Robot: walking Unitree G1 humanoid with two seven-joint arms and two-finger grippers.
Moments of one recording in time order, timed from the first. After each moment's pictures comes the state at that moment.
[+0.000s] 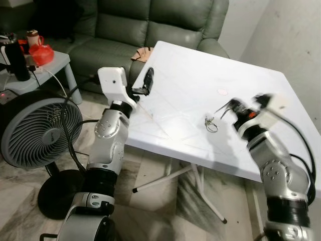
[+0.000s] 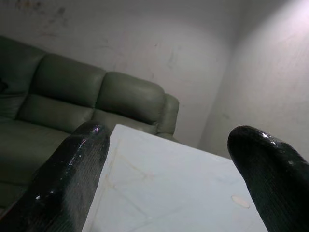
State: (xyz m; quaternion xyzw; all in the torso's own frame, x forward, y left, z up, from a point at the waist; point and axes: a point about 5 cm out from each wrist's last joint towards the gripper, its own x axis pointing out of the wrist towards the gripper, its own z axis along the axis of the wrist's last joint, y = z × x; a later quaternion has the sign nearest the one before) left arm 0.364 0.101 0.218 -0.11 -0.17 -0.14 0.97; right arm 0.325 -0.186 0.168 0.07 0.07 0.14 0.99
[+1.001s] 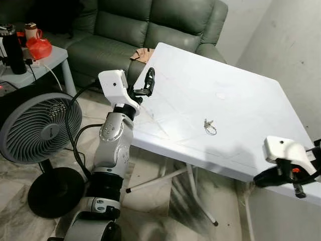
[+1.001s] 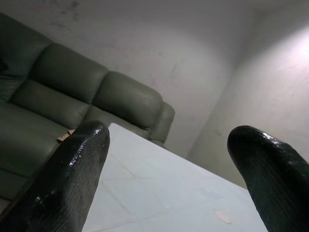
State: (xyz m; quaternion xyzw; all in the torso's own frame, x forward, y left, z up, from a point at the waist) left arm 0.358 0.092 0.217 -0.16 -0.17 -0.13 0.96; right arm 0.247 -0.240 0.228 -0.17 0.35 0.61 0.69
